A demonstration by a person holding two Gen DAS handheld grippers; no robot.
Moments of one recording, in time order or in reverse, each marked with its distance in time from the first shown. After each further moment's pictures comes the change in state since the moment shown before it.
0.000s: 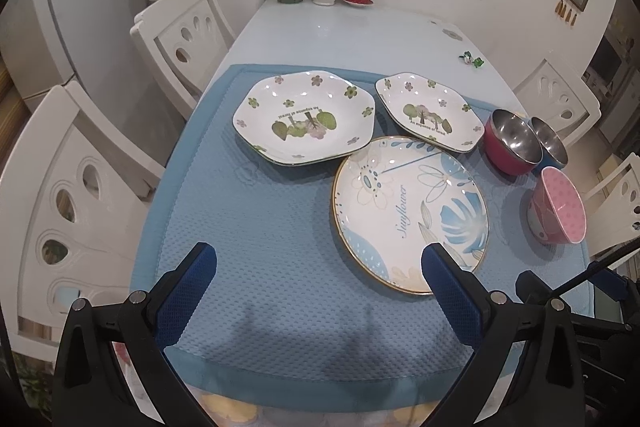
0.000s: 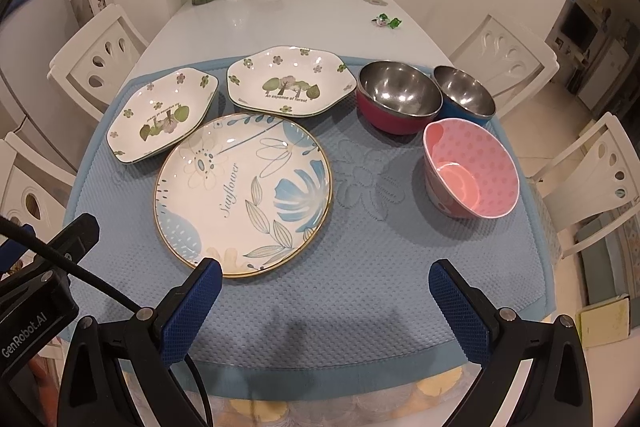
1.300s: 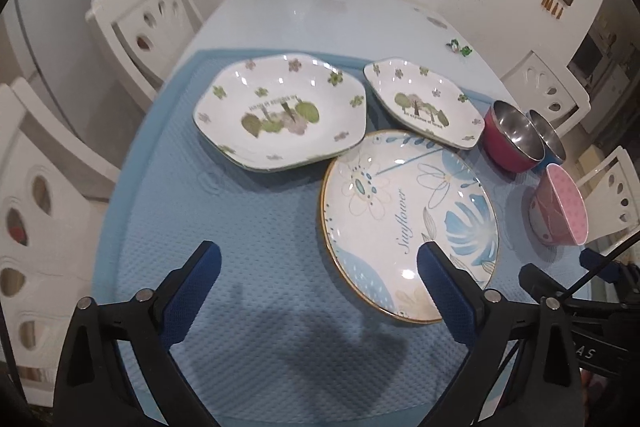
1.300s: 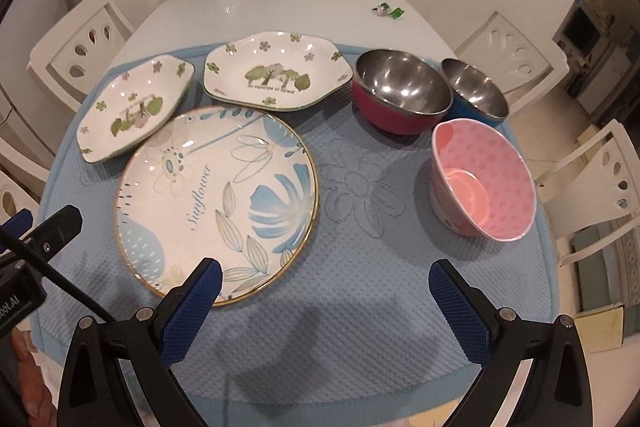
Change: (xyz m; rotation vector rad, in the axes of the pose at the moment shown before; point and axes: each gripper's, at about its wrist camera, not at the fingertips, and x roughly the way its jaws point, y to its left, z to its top) left arm 0.061 0.008 0.015 0.017 0.048 -0.111; right arm 0.054 -0.010 0.017 -0.037 0.031 -0.029
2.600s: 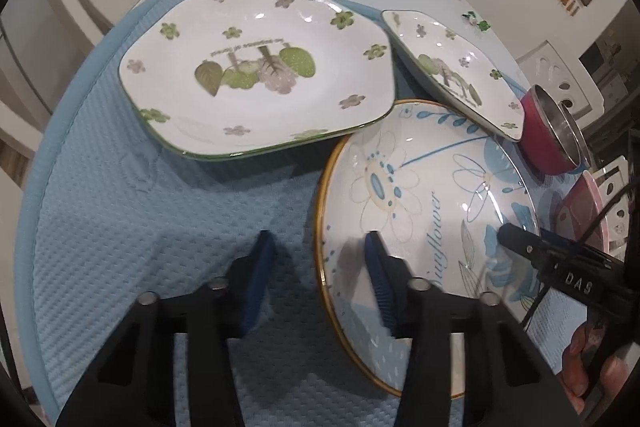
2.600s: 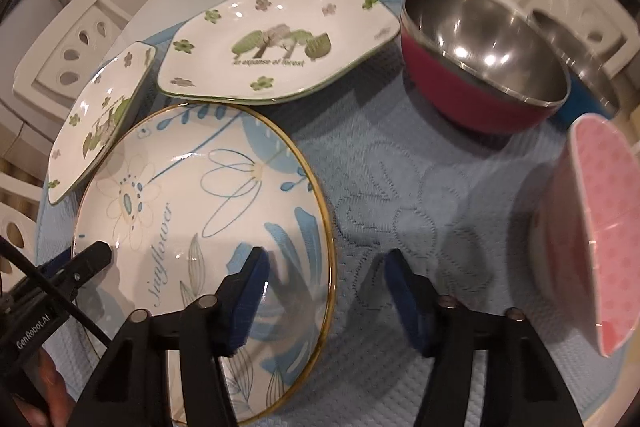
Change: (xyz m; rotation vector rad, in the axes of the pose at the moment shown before) left arm 0.091 0.004 0.011 -0.037 0.113 -0.073; right arm 0.114 -0.018 0.046 0.061 0.097 0.256
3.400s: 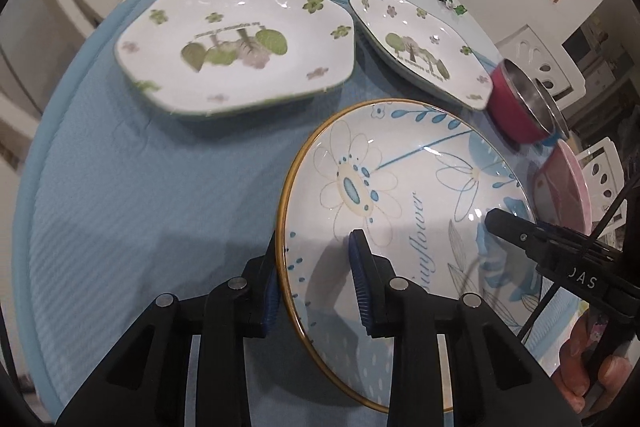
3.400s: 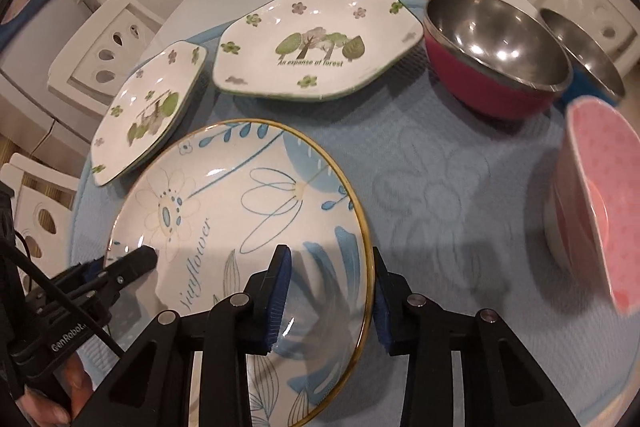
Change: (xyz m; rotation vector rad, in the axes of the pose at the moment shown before) left arm -0.025 -0.011 -0.029 0.023 0.039 -0.042; right arm -0.030 0.016 -0.030 -0.031 -0.002 0.059
